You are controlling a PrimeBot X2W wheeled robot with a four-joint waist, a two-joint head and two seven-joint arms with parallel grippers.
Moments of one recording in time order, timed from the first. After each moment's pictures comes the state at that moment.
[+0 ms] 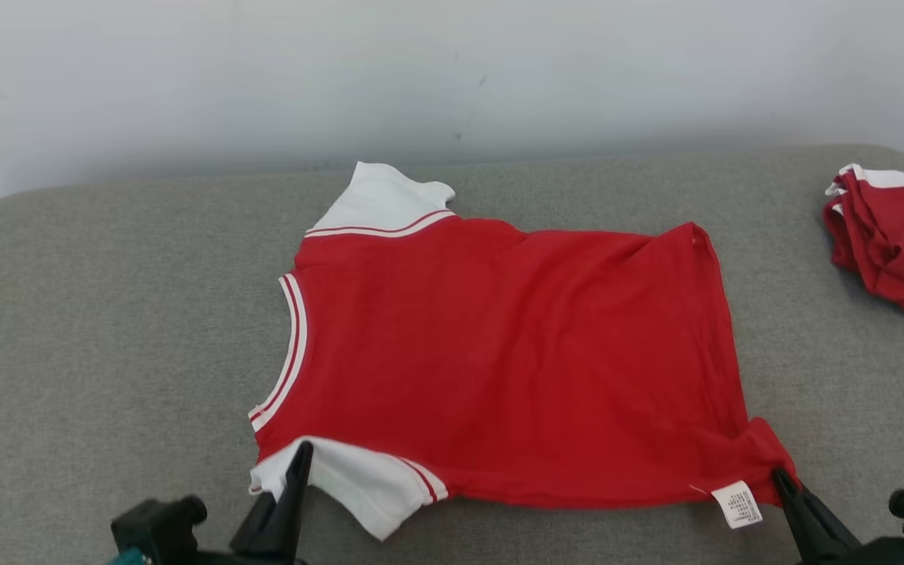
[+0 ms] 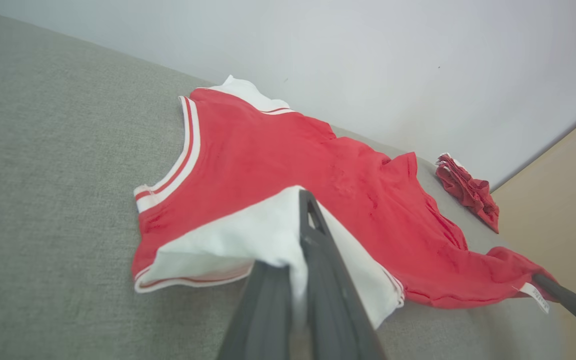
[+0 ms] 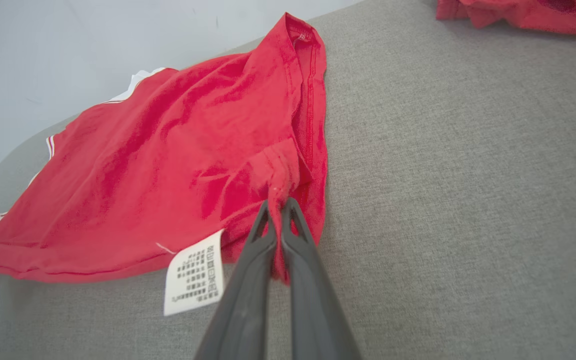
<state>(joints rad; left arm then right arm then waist) -0.01 0.26 -0.38 0.03 -0.71 0.00 -0.19 0.14 -0.29 0.02 0.04 0.62 0.13 0.14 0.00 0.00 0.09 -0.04</state>
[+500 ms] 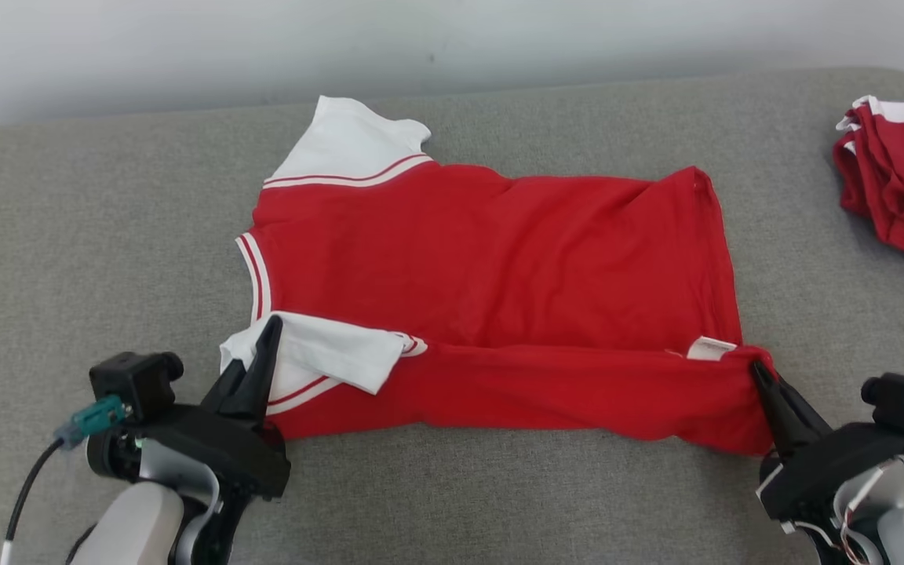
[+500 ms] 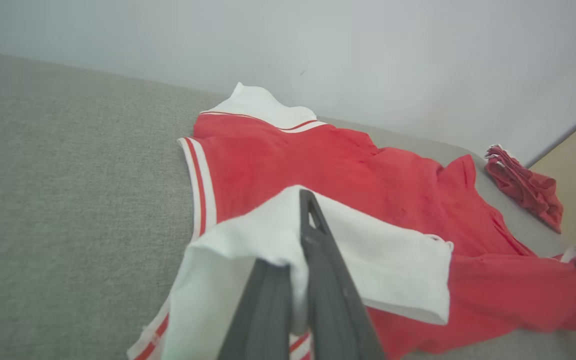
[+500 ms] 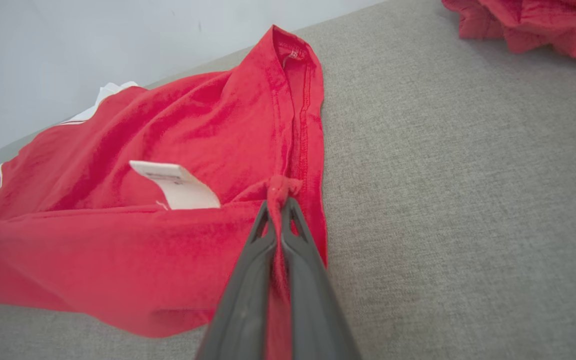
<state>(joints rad) -0.39 0.28 -0.37 0.30 -0.70 -0.06 -0.13 -0.18 -0.30 0.10 0.25 0.62 0.13 0.11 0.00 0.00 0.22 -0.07</state>
